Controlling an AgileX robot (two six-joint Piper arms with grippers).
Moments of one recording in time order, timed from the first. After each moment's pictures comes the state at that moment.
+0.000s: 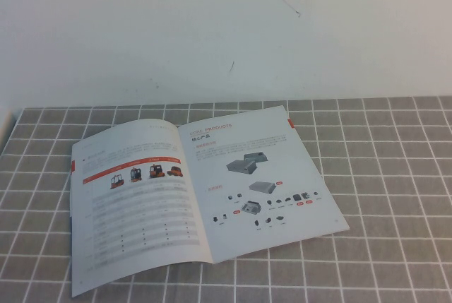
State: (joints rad) right arm -0.03 -0.01 0.03 -0.09 -0.27 -0.11; left arm -0.08 -0.01 0.02 -0.09 -0.14 0.01
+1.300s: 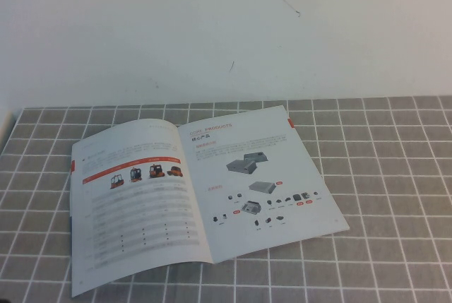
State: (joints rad) right arm -0.03 0.45 -0.51 0.01 0.54 -0.09; left arm -0.08 0.28 -0.20 -0.44 0.06 0.41
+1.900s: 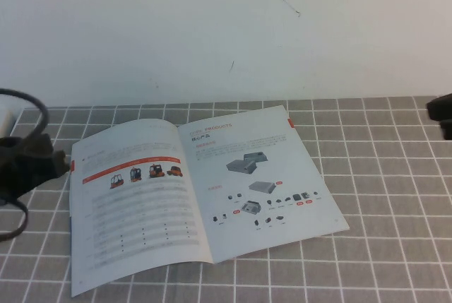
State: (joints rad) right arm 0.02 1.42 -1.01 0.77 0.60 -1.04; left arm -0.08 0.96 -0.62 -0.73 0.17 0.41
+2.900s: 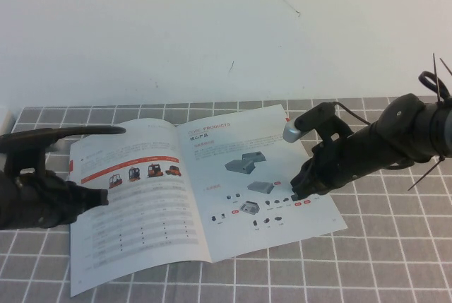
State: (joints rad) right arm 0.35 2.13 -1.32 0.83 0.50 -1.07; left arm -0.04 1.56 -0.74 -0.73 0.19 0.51
